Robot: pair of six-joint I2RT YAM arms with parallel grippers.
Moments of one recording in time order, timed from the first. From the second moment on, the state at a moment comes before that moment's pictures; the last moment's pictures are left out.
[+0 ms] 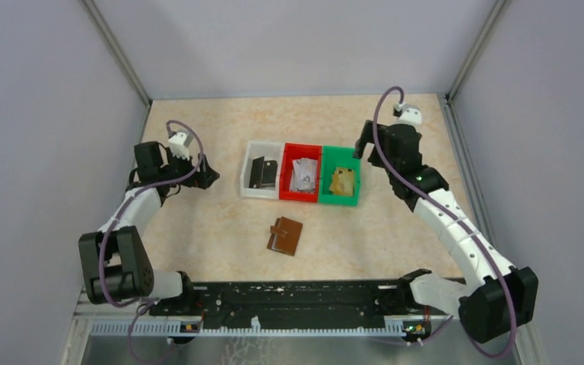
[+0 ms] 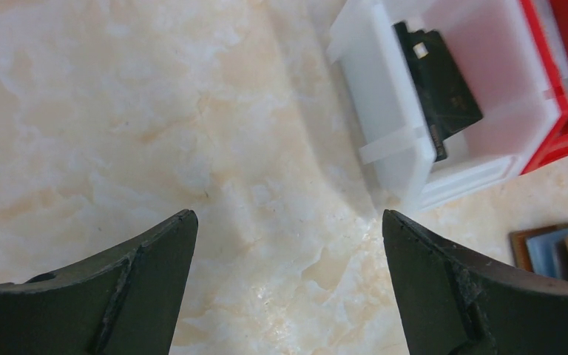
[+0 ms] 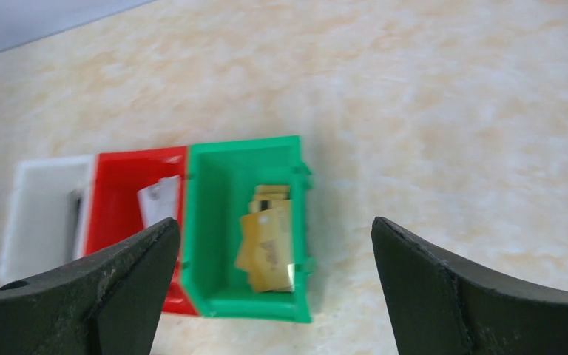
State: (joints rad) left arm 0.16 1.34 0.81 -0.11 0.62 0.18; right arm 0.41 1.13 1.04 -0.36 0.25 0.43
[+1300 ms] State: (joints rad) left arm 0.10 1.59 0.20 1.26 0.36 -0.03; right arm 0.19 1.17 0.11 0.97 0.68 0.10
